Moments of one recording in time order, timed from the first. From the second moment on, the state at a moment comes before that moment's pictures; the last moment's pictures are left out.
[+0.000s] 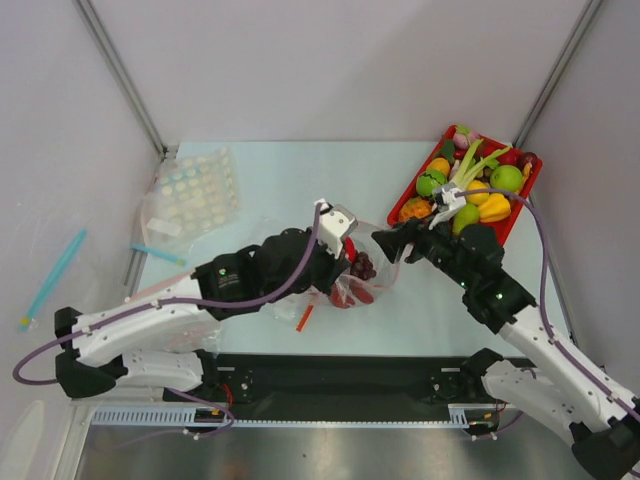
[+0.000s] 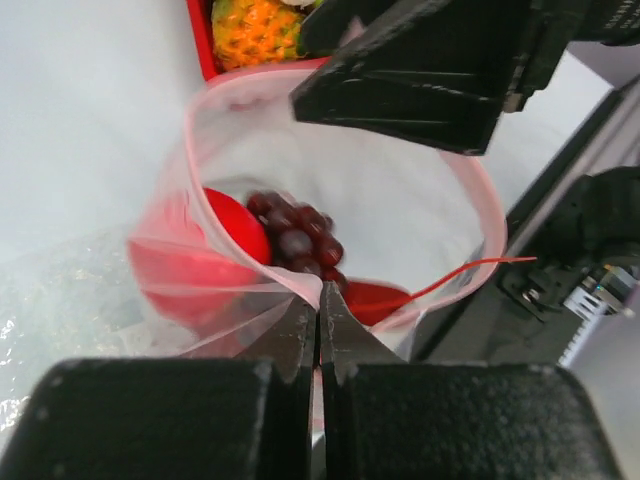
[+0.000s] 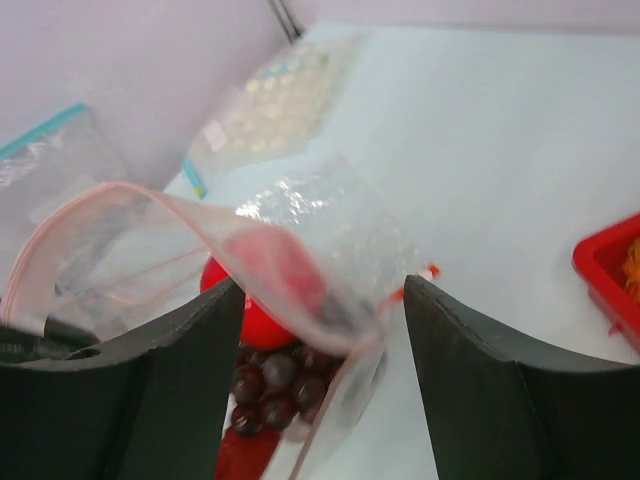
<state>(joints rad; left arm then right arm) -1.20 1.17 1.24 -0.51 -0.30 -0.24 0.58 0.83 0.76 -0.03 -0.13 0.39</state>
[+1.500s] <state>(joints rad) -1.18 1.25 1.56 -0.93 -0.13 -0.27 1.12 0.91 0.87 -0.14 -0.22 0.00</state>
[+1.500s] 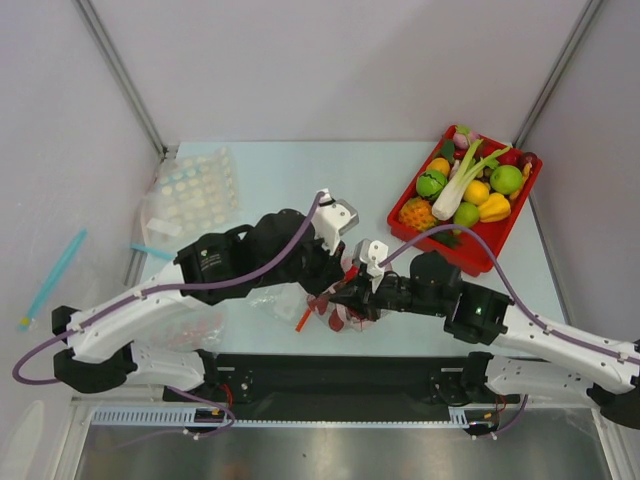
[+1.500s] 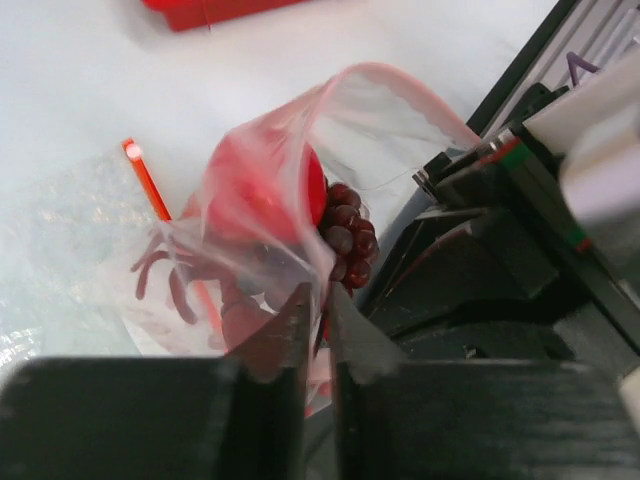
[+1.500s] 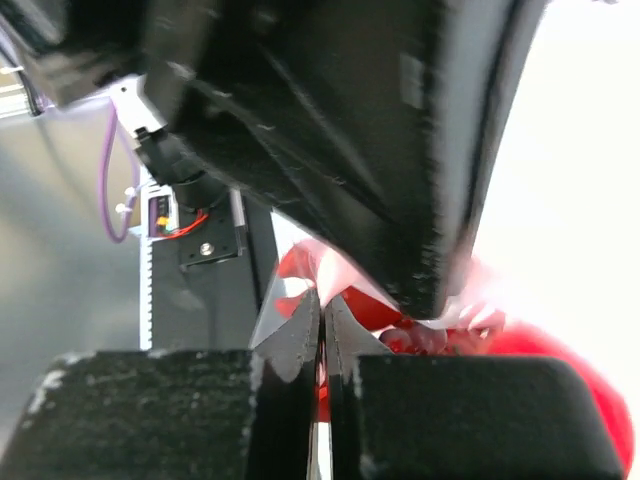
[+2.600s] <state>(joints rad) -0.89 0.78 0.70 0.11 0.32 -0.31 1.06 0.68 0.78 -0.10 -0.31 0.00</state>
